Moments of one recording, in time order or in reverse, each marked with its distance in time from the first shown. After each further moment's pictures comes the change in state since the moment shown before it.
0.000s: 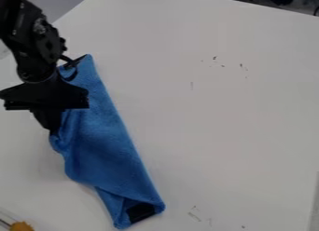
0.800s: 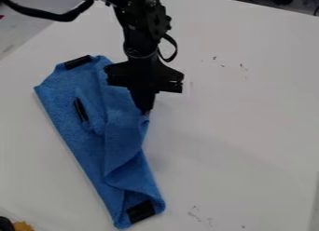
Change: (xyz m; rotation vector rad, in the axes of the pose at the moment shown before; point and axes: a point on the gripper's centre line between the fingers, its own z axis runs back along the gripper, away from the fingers) arm 0.020 -0.130 0.009 -0.188 0.030 -0.260
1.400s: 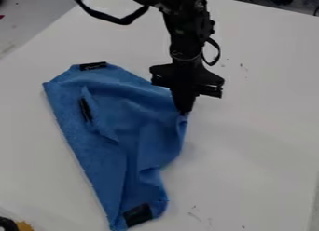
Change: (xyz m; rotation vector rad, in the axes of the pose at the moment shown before) arm 0.020 -0.058 -0.024 -0.082 0.034 -0.173
